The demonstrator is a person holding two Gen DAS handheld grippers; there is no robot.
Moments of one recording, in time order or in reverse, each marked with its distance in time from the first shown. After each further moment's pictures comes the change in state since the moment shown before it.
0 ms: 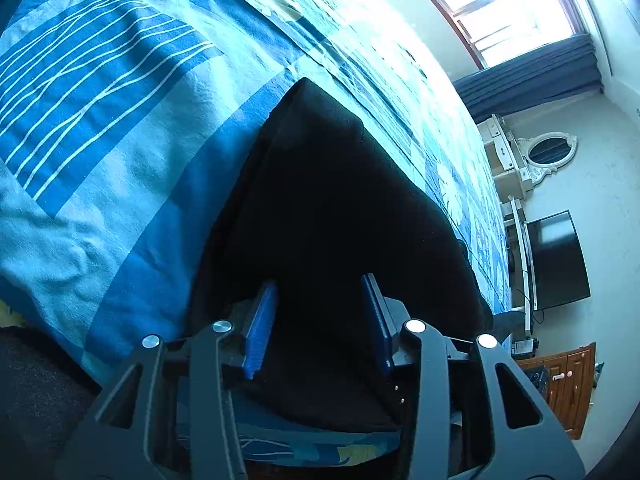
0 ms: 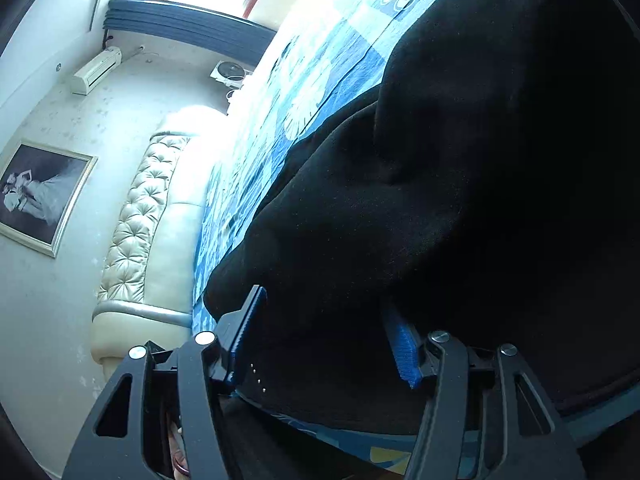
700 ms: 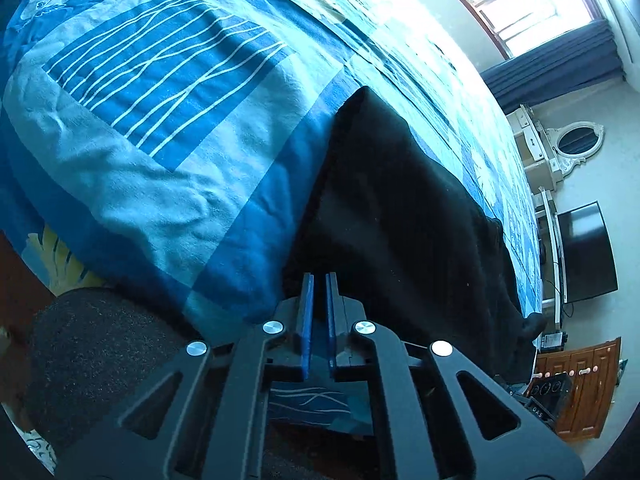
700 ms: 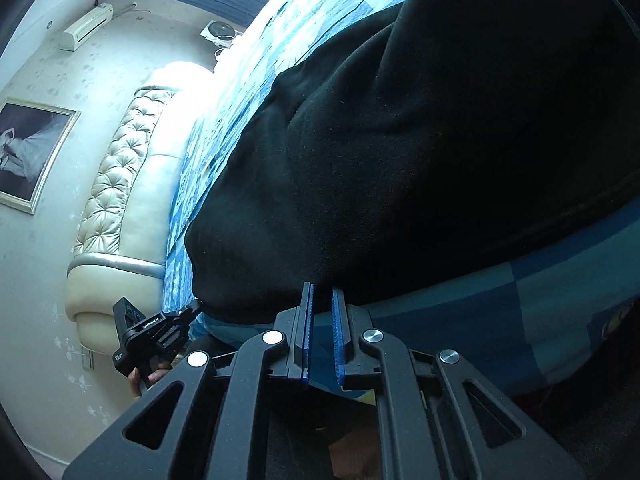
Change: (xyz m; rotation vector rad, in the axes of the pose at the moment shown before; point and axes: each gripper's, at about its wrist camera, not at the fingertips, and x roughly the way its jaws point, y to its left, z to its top) left arm -0.042 0.030 -0.020 0.018 0.020 0.123; right arm -0.033 -0.002 -0.047 -0.016 0.100 -0.020
